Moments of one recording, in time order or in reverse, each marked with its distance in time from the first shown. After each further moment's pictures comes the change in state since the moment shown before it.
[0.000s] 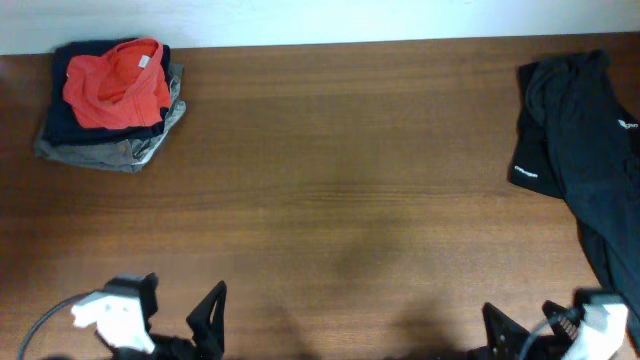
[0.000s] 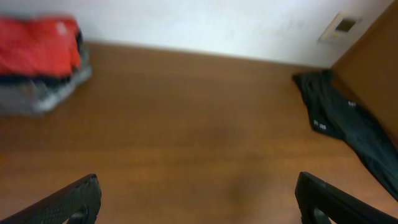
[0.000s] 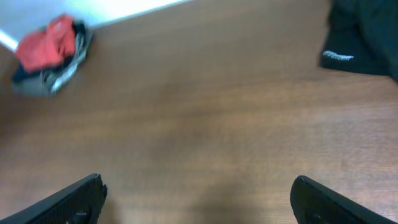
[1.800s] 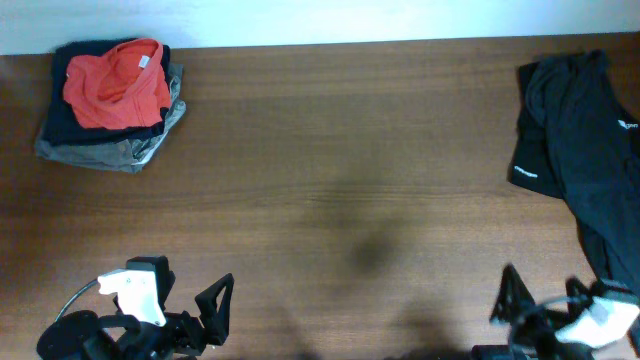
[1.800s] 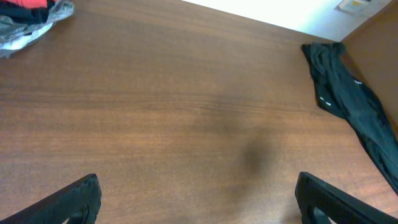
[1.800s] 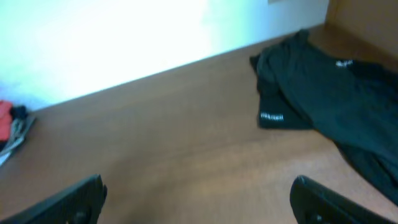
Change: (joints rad) left arm 0.000 0.000 -0.193 0.028 0.018 0.000; right arm -0.204 -0.188 -0.328 0.393 0.116 -0.076
